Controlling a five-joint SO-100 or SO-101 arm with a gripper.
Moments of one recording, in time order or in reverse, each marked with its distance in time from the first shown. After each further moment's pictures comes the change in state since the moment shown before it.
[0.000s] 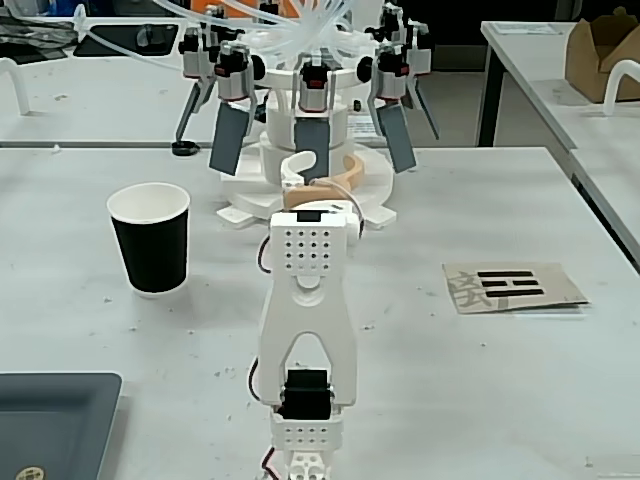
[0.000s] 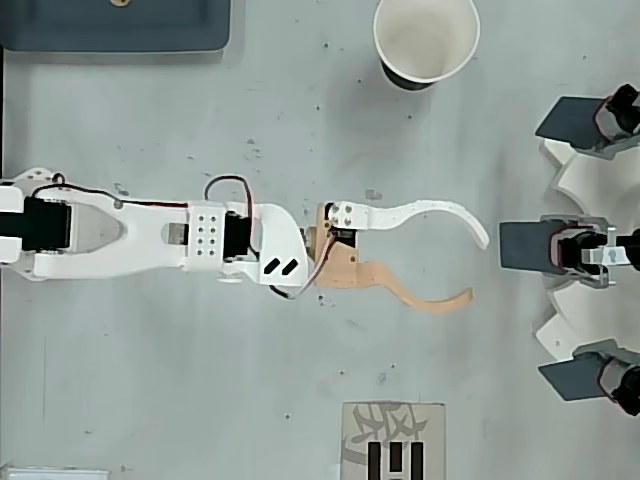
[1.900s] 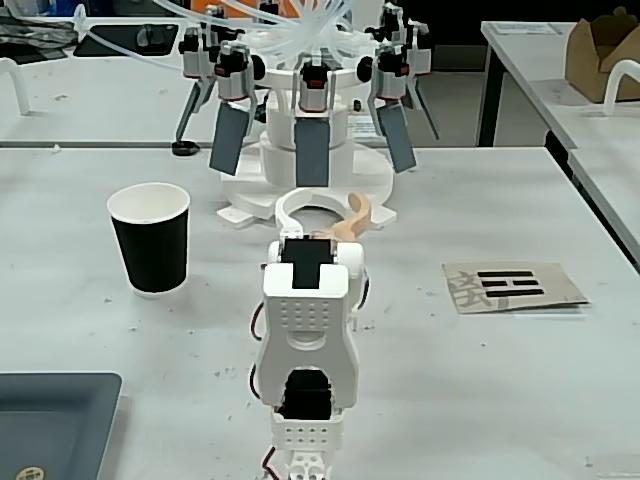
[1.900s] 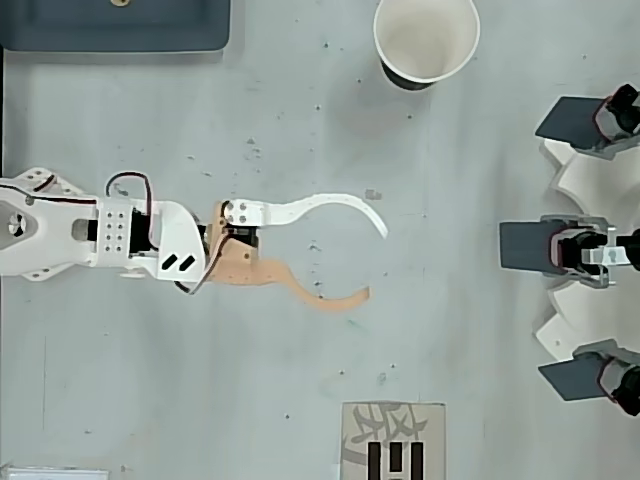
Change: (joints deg) arm 0.9 28.1 44.7 -19.0 -0.3
